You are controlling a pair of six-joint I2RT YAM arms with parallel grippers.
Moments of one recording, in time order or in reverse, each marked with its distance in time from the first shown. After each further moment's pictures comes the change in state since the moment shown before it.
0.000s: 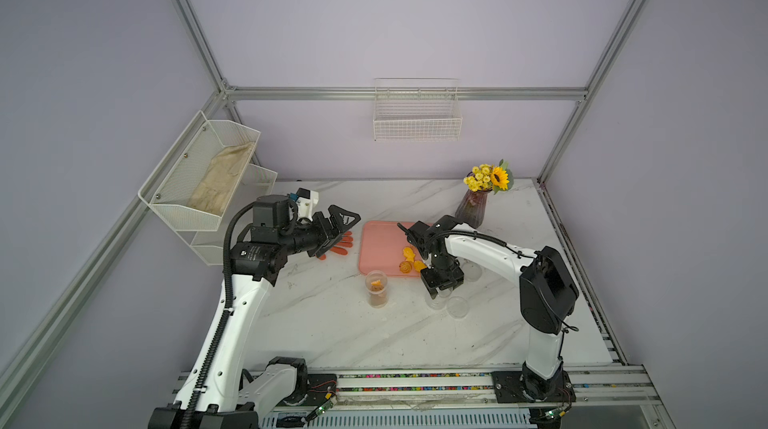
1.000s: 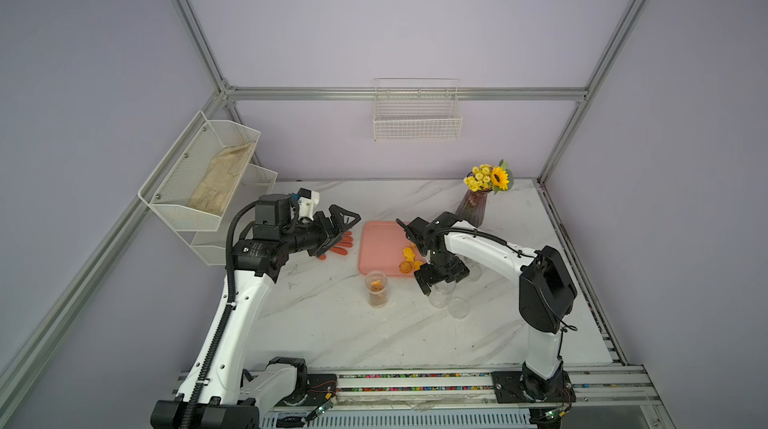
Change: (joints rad) left arm 0.005 0.026 0.000 0.000 0.000 0.008; right arm -0.005 0.007 0.068 -0.020 0.051 0.005
